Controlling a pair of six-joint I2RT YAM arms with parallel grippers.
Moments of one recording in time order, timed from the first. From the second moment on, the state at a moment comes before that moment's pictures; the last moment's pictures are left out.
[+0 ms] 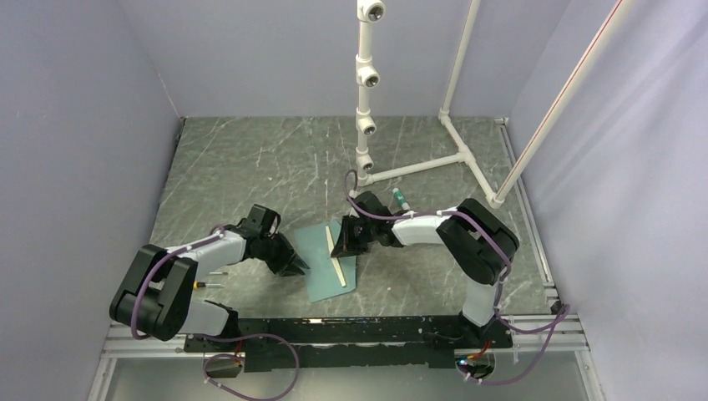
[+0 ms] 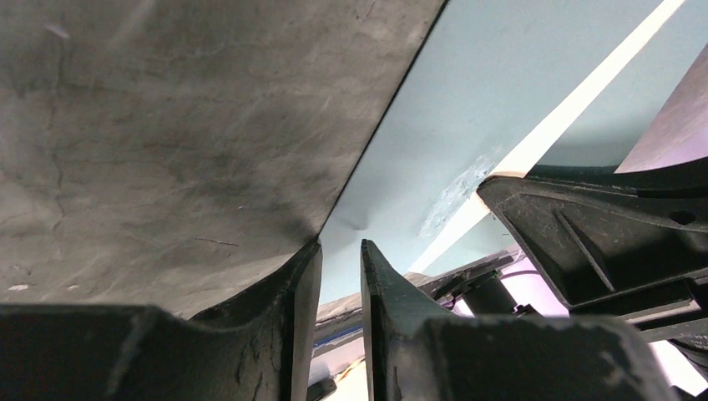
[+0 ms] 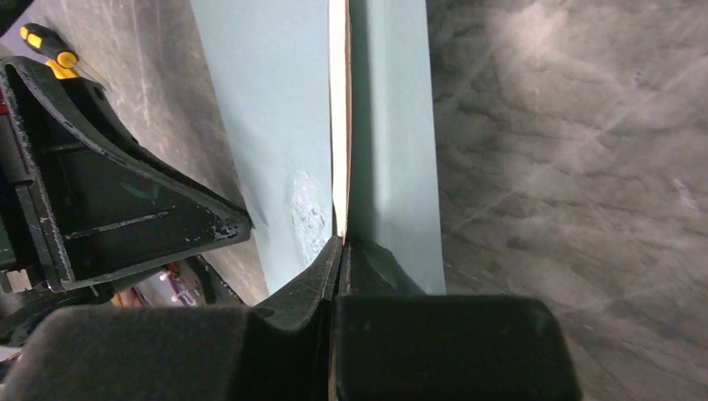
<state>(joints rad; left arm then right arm) -0.37 1.36 0.51 -0.34 0.41 -1.09 0.79 1.83 0.88 0.08 -0.39 0.84</state>
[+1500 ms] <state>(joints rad) -0.37 1.35 0.50 -0.30 0.39 -1.09 0.81 1.73 0.89 -0.04 -0.22 0.72</state>
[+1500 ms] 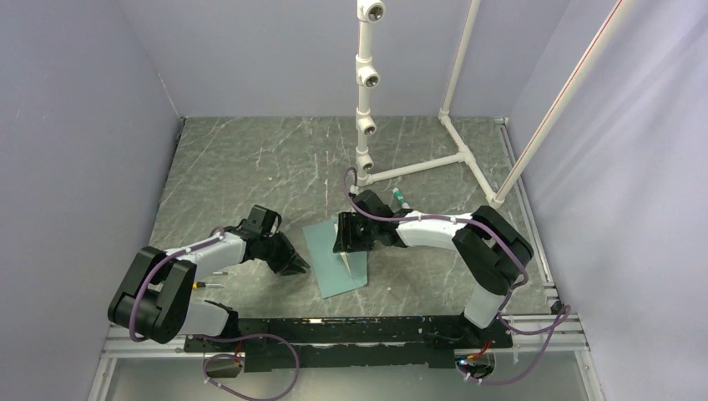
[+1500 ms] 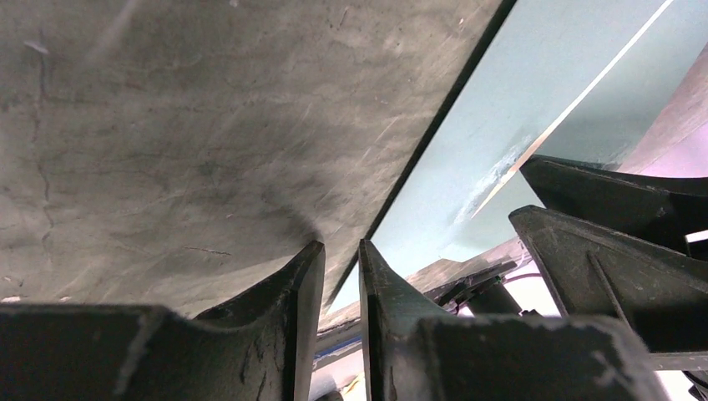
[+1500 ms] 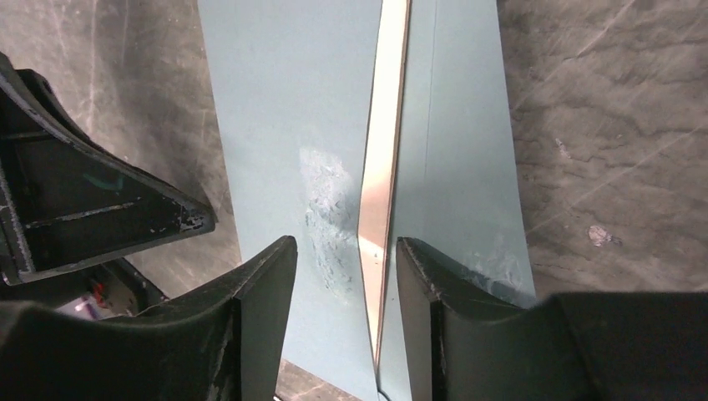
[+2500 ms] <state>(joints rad) -0.37 1.50 0.59 -0.21 0.46 -1.02 0.83 1.80 0.97 -0.04 -0.25 0.70</state>
